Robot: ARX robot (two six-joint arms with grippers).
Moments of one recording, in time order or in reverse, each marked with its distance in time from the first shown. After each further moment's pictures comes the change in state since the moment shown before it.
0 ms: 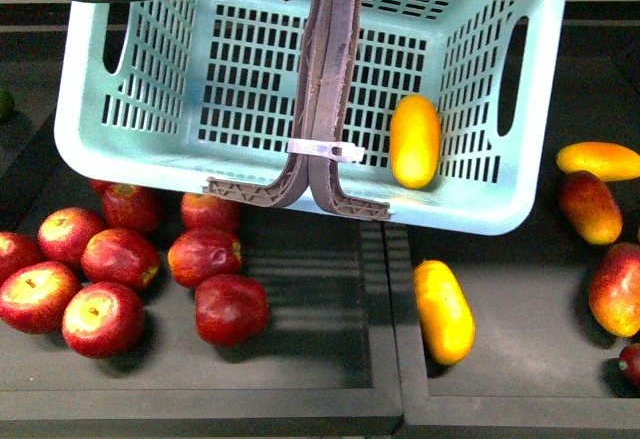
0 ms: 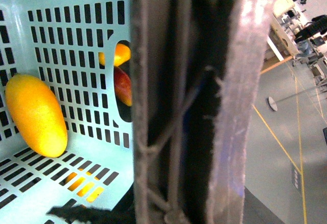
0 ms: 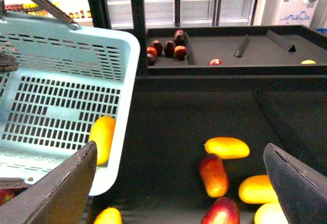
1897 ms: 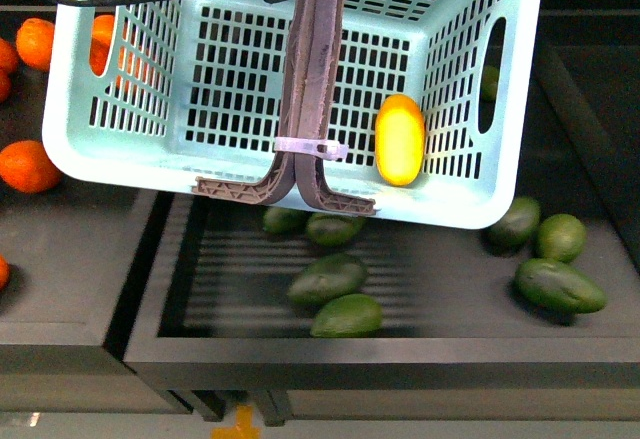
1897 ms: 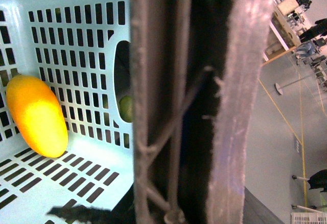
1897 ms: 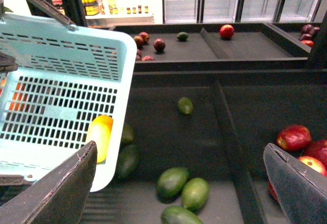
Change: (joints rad) left arm 0.011 0.005 0.000 0.000 -0.007 0.000; right arm 0.000 -0.003 0.000 -0.001 0.000 0.000
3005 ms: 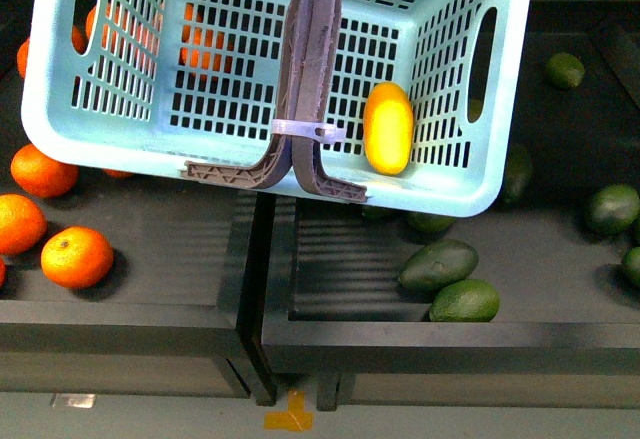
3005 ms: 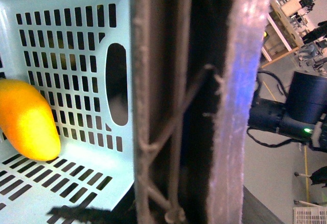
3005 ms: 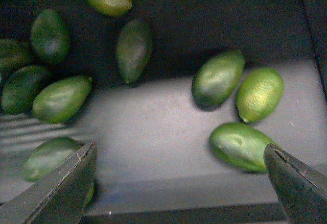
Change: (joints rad) left arm 0.000 0.000 0.000 0.000 -0.006 0.000; right arm -0.229 1.818 0.702 0.368 -0.132 -0.053
